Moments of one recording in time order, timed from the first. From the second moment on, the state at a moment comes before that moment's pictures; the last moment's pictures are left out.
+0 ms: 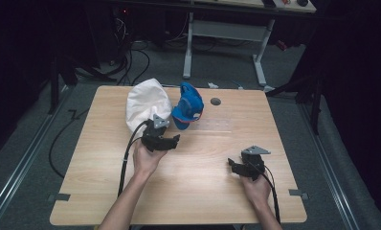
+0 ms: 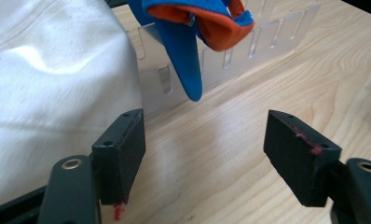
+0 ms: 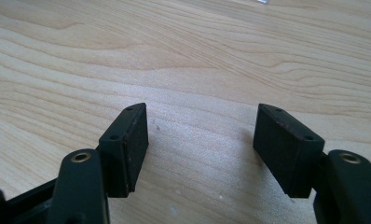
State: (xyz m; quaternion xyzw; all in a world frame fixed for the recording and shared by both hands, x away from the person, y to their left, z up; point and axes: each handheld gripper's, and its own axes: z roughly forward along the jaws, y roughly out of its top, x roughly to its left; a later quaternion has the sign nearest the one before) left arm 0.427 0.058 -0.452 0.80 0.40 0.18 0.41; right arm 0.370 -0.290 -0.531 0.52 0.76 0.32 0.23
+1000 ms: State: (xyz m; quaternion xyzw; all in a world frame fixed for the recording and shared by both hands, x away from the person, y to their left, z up) left arm 0.363 0.116 -0.536 0.80 0.45 0.19 0.36; right arm 0.370 -0.290 -0.531 0.52 0.76 0.32 0.23
